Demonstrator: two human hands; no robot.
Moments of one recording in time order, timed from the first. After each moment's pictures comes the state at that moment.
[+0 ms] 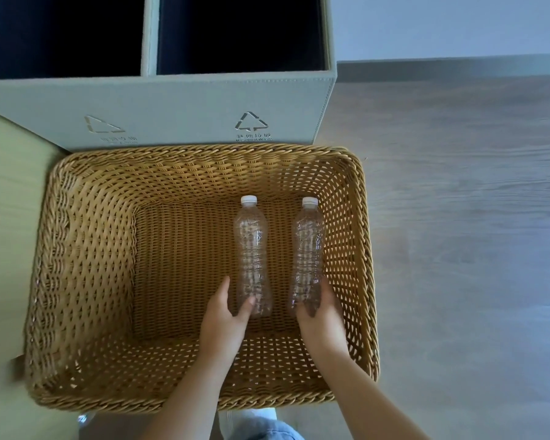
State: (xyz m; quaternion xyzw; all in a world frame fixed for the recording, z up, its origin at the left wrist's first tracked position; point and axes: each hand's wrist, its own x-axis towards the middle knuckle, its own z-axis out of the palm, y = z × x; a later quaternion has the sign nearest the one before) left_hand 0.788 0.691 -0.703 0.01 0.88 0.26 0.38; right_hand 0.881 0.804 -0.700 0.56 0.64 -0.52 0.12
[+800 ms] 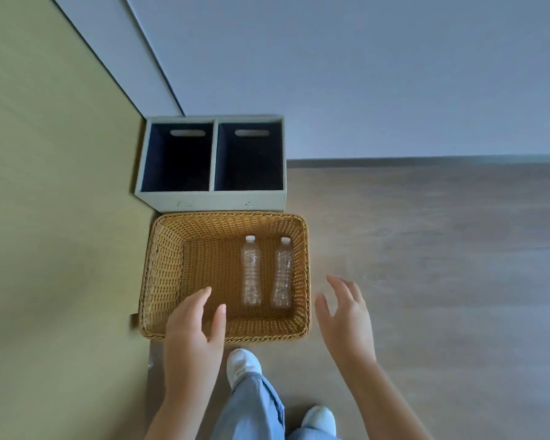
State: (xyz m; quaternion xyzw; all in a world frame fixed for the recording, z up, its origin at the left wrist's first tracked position) left_hand 0.834 0.677 -0.340 0.16 0.94 0.29 0.07; right_hand 0.937 0.851 -0.350 0.45 0.81 -0.37 -0.04
